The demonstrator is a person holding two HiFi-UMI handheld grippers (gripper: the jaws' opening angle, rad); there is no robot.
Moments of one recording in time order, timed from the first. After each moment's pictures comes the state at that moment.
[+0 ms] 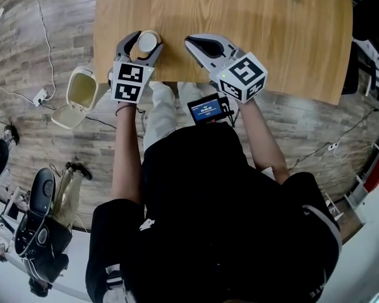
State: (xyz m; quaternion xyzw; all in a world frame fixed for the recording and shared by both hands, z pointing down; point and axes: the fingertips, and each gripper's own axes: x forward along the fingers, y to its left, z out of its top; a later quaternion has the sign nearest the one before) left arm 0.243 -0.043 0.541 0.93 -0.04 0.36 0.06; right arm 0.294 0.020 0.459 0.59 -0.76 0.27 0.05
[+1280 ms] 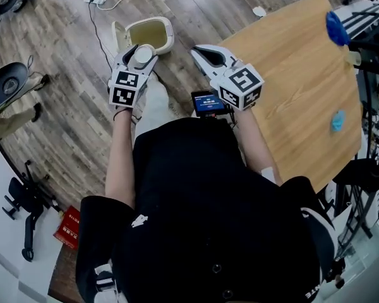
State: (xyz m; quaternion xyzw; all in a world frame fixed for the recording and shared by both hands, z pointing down) left arm -0.222 -0.102 0.525 0.83 -0.42 0.31 0.19; right arm -0.100 -0.099 0.434 0.27 -0.93 0.21 0.13
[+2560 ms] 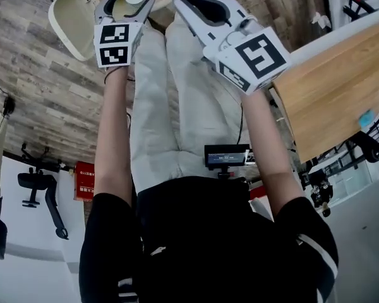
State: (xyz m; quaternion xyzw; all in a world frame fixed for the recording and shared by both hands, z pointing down) left arm -0.277 -0.263 0.894 0.80 -0.39 0.31 0.33; right arm -0.210 -0.284 0.729 0.30 -0.88 0.32 0.19
